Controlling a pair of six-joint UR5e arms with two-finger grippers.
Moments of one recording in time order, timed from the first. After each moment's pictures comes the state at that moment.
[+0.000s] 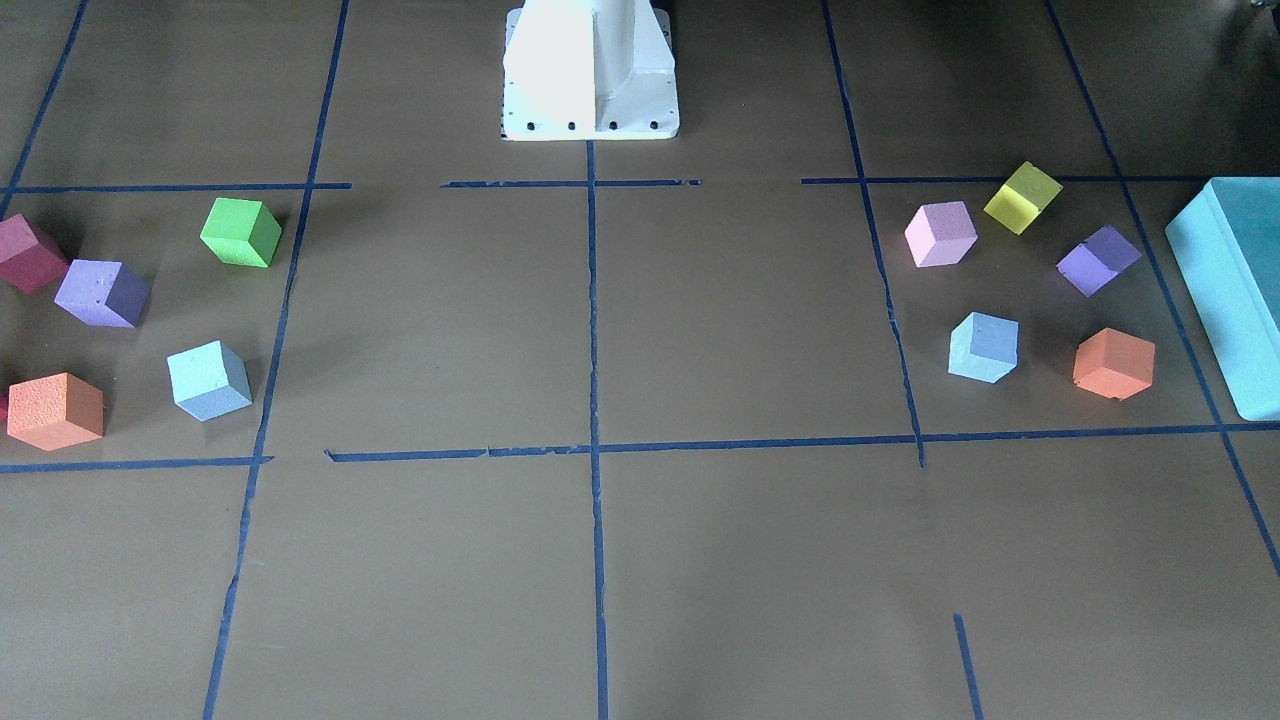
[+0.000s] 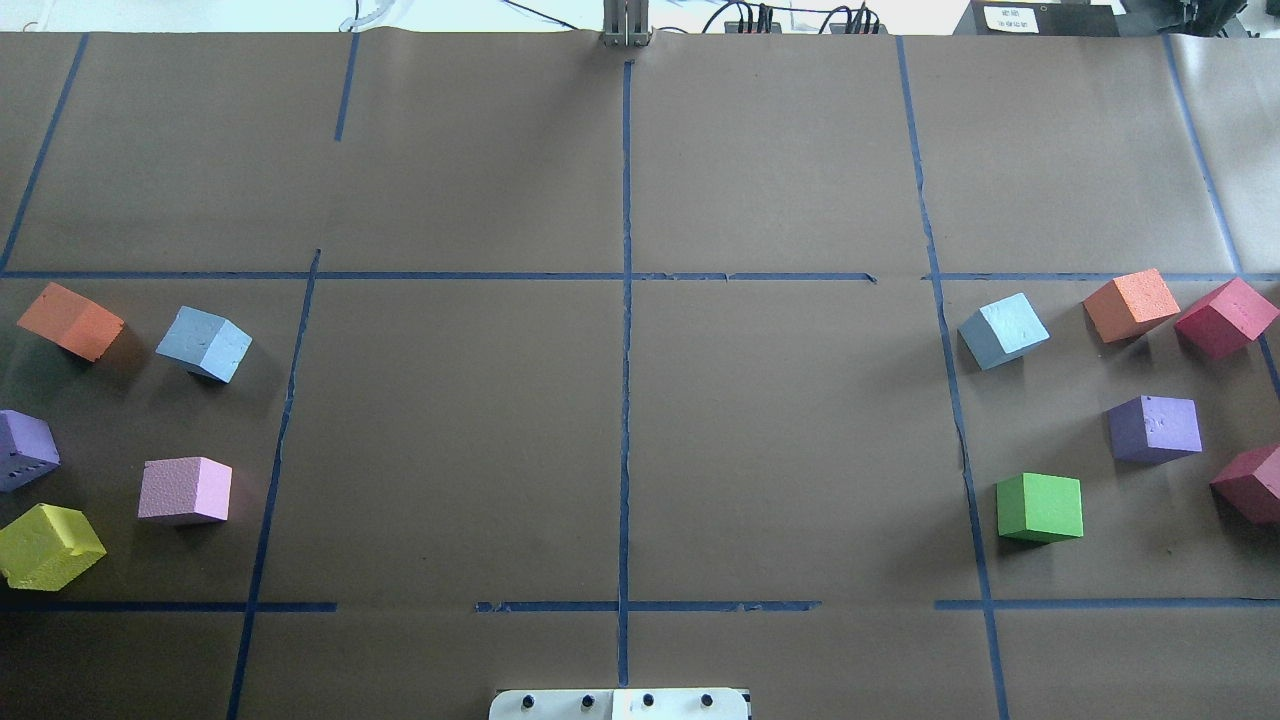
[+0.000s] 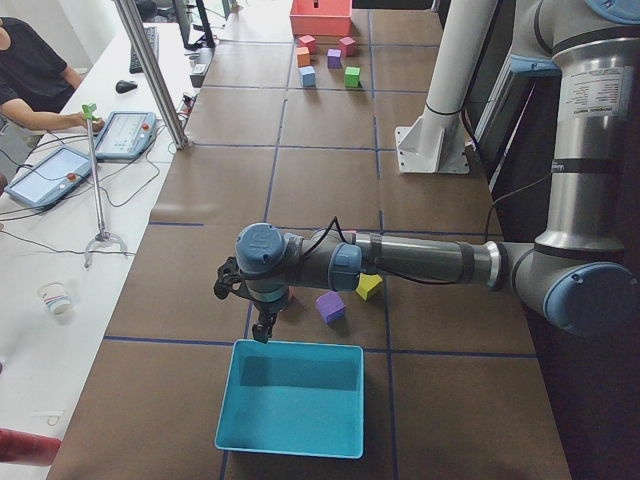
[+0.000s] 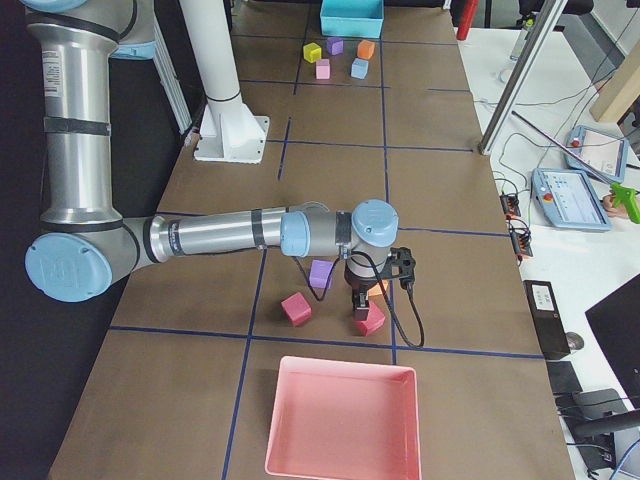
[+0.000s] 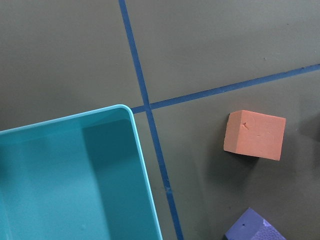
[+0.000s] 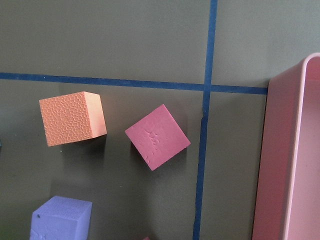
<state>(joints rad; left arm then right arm) -1.60 -1.55 -1.67 -1.56 -2.42 0.24 1.51 -1.61 1.75 -1.68 2.37 0.01</state>
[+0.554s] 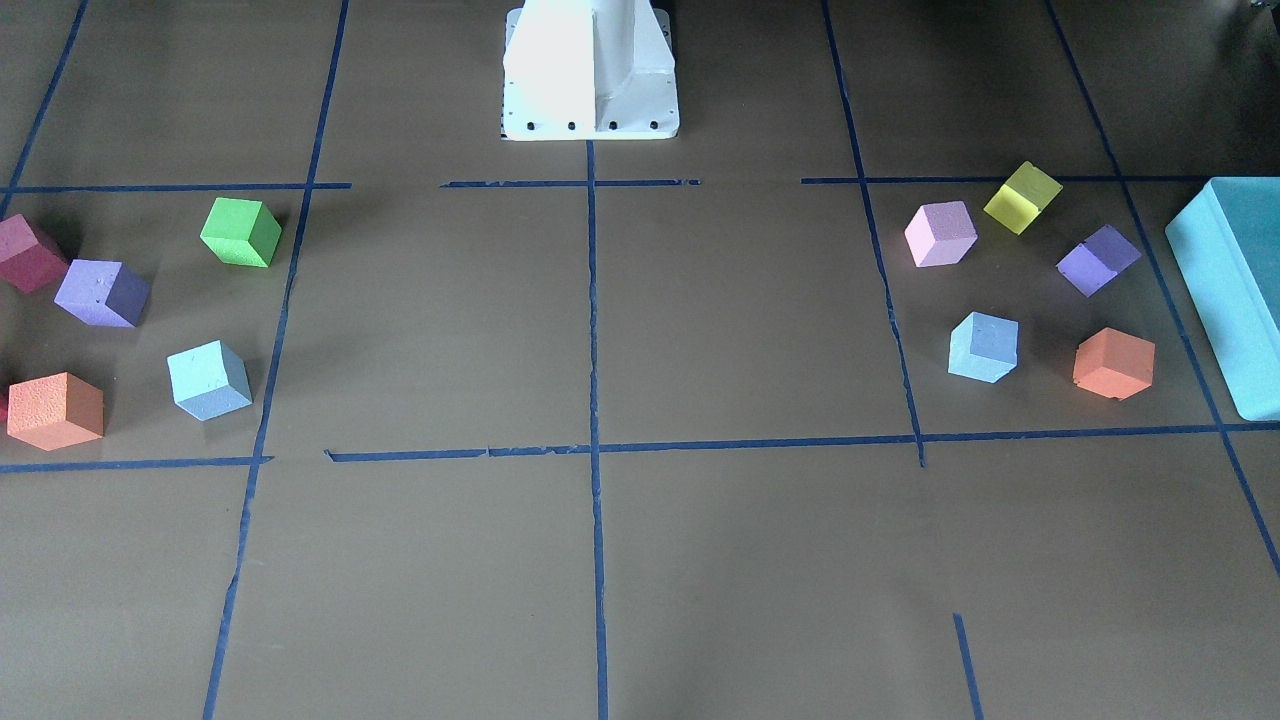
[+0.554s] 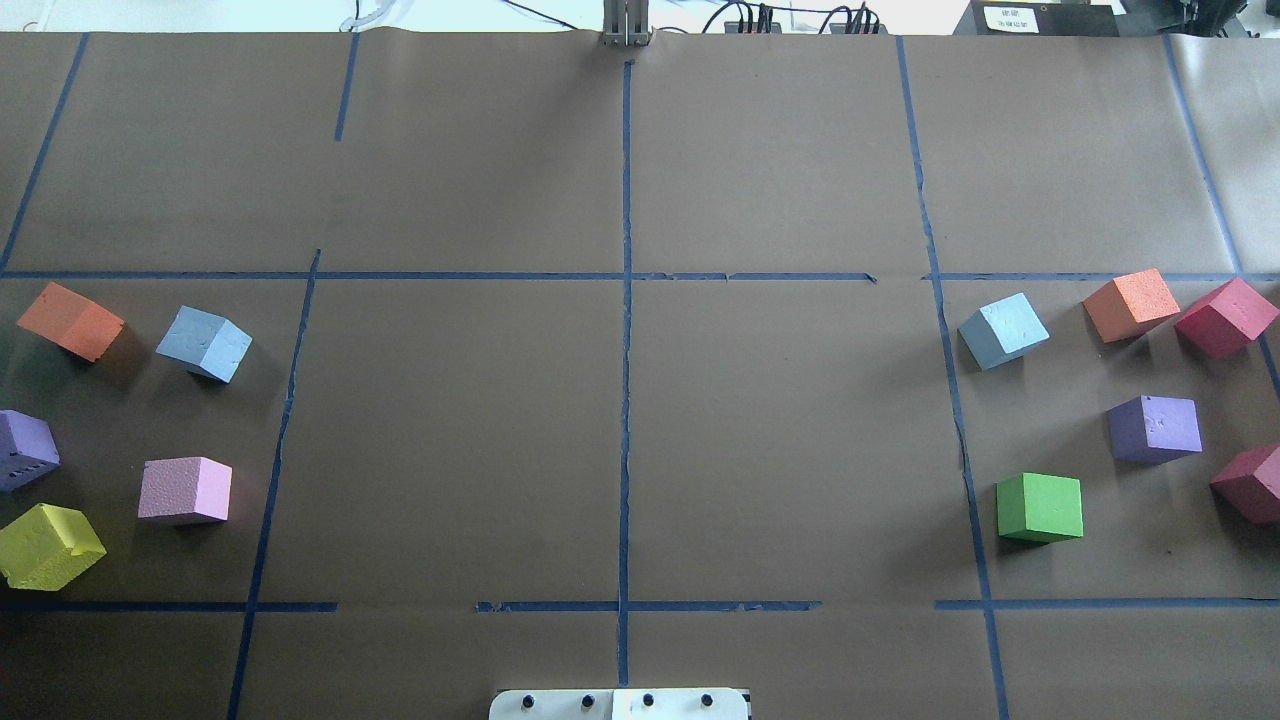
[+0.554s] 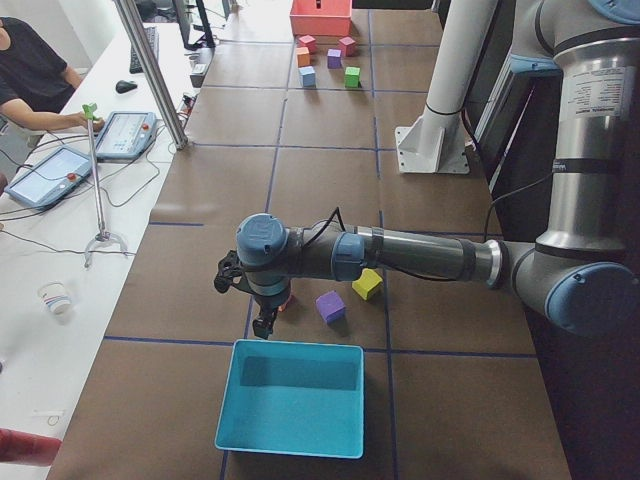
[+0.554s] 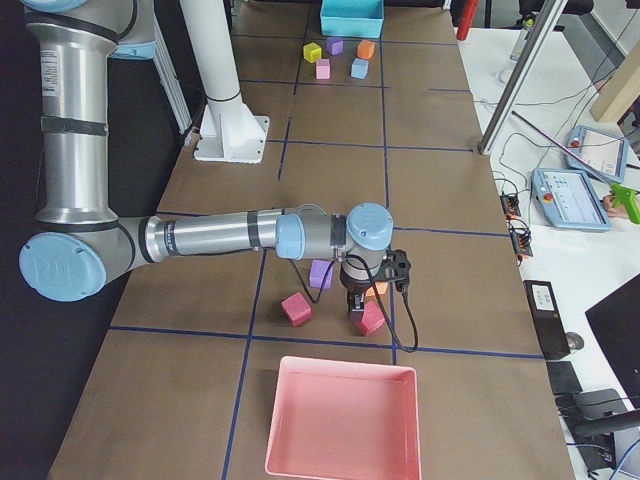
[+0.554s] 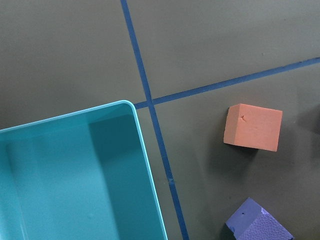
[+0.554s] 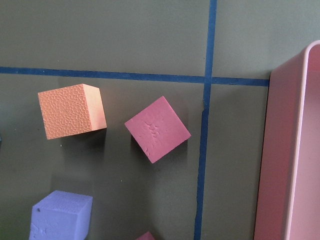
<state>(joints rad) -1.59 -1.56 -1.72 -1.48 -2.38 0.24 1.51 -1.63 1.76 -1.67 2.38 0.02</state>
